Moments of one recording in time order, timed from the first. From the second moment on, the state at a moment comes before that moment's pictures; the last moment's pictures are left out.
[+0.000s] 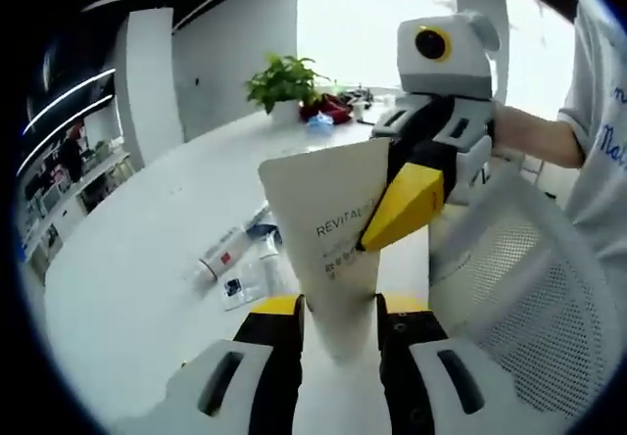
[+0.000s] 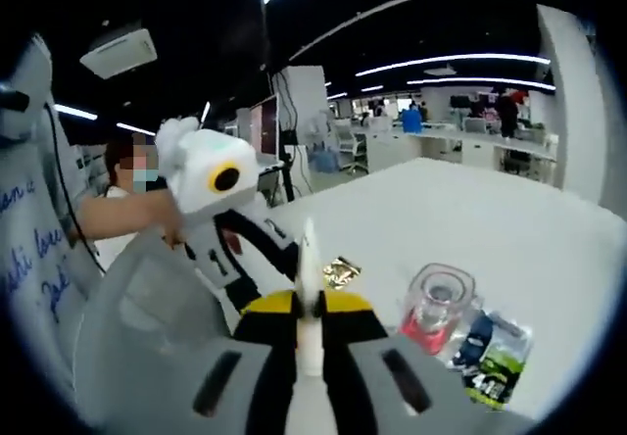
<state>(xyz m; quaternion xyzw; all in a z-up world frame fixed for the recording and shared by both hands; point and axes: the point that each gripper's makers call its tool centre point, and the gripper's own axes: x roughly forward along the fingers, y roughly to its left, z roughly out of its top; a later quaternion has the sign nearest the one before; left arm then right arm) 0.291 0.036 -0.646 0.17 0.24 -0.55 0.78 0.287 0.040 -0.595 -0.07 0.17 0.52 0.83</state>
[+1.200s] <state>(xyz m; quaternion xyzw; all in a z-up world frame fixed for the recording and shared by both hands) 0.287 0.020 -0.661 0.16 0.20 -0.58 0.77 0.286 0.035 -0.602 -0.11 0.14 0.58 0.79</state>
